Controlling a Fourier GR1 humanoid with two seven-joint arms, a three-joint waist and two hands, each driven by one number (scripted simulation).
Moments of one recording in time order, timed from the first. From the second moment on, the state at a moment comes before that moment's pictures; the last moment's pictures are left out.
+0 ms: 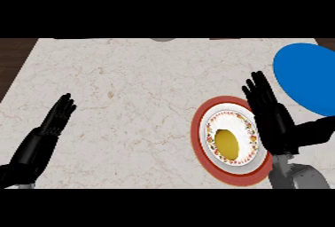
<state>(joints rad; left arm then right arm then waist) 0.05 0.54 -0.22 -1.67 0.30 0.10 -0.18 -0.15 -0.23 0.20 -1.67 -0.39 -0.26 0.11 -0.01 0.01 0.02</state>
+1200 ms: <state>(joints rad) 0.01 0.29 -0.27 -1.42 0.33 0.21 0.13 -0.18 -0.63 -0.04 -1.43 -0.13 0.07 -0.30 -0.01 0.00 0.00</state>
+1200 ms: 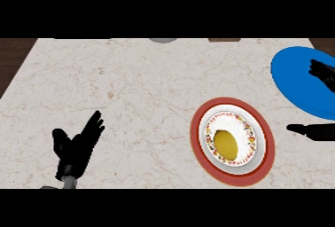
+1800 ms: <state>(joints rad) 0.00 0.27 -0.26 -1.41 0.30 0.21 0.14 -0.19 -0.76 0.17 -1.68 0.09 0.21 0.07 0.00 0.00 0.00</state>
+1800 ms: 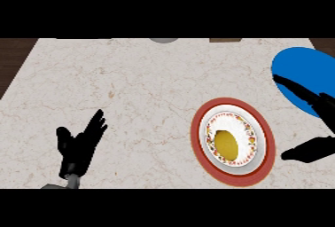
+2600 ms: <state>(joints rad) 0.01 0.23 -0.21 -1.43 0.25 0.16 0.16 -0.19 -0.50 0.32 -1.74 0.38 0.27 0.34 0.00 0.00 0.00</state>
